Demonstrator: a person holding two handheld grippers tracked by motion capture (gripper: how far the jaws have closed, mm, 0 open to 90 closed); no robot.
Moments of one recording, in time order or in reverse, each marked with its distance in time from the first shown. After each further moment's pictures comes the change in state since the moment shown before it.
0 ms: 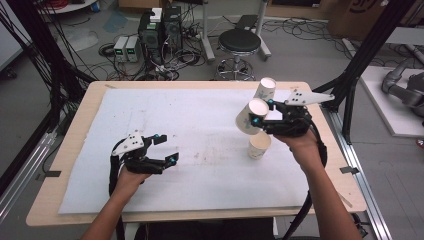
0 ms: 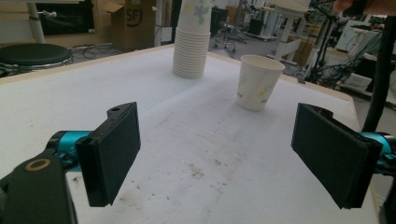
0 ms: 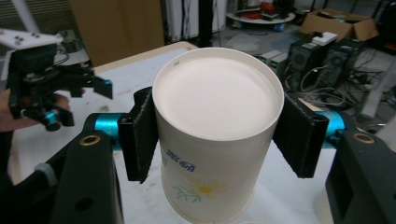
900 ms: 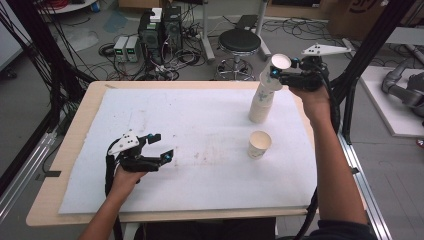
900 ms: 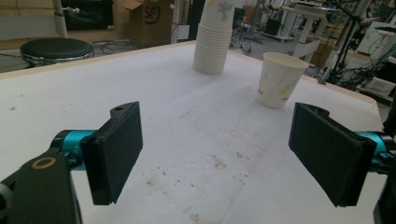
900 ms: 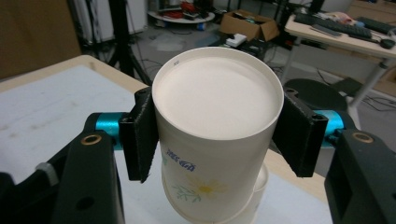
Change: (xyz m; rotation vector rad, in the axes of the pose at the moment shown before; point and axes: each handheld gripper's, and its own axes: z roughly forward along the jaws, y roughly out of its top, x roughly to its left) left arm 0.011 -0.005 -0.009 0.008 0.075 -0.019; right arm -0.088 0.065 -0.006 0.011 -0.309 0.008
